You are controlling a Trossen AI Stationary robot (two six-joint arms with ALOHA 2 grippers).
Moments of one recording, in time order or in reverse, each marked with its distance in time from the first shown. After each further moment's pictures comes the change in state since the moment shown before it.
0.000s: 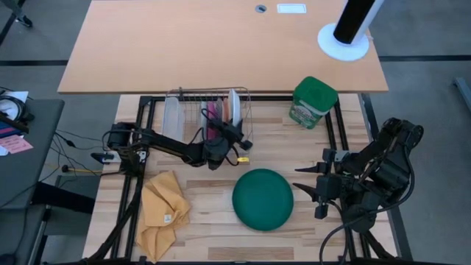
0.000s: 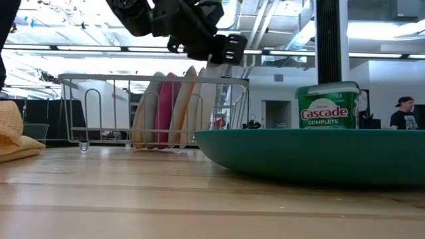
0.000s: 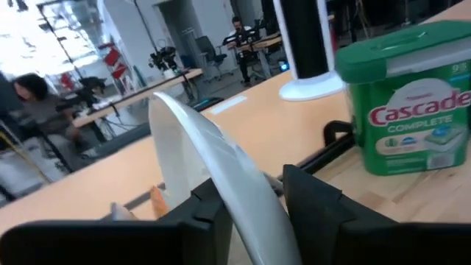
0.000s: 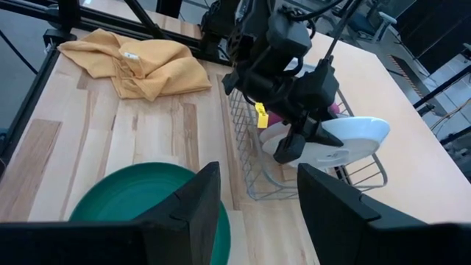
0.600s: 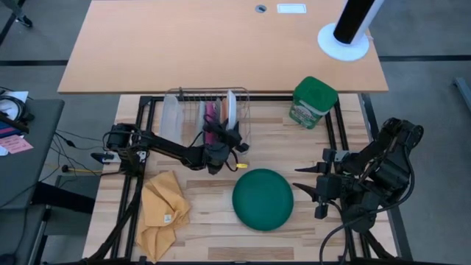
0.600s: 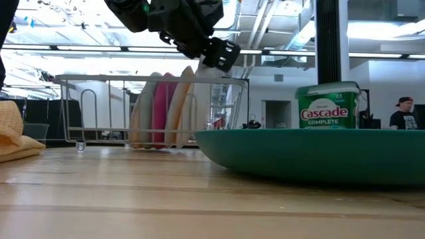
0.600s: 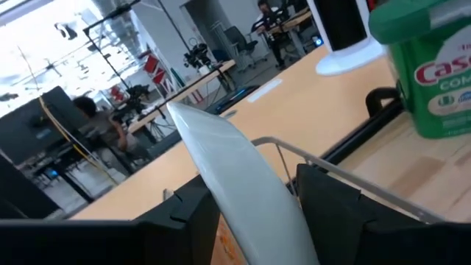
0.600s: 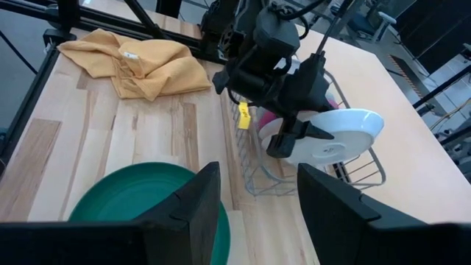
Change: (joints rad) left arm -0.034 -0.003 0.002 -0.057 -0.176 0.143; right arm 0.000 0.000 0.000 -0.001 0.000 0.000
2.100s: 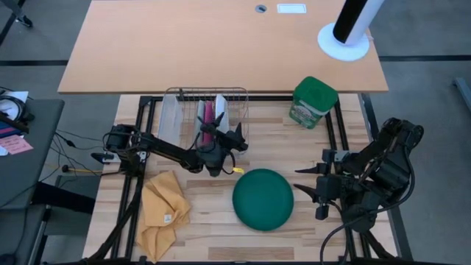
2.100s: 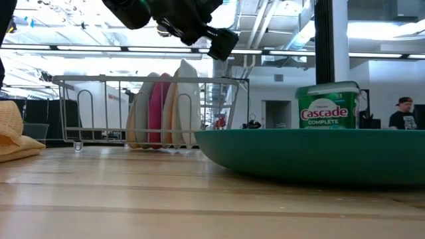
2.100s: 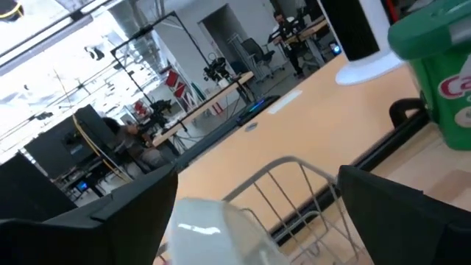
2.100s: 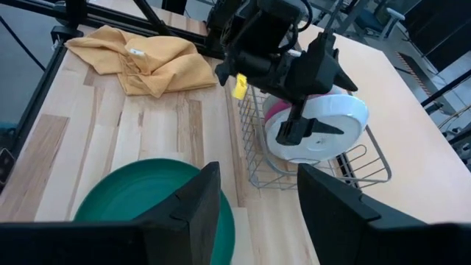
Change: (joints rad) left arm -0.034 0.002 -0.003 0.227 -0.061 0.275; right arm 0.000 0.000 0.000 0.000 -0.024 0.001
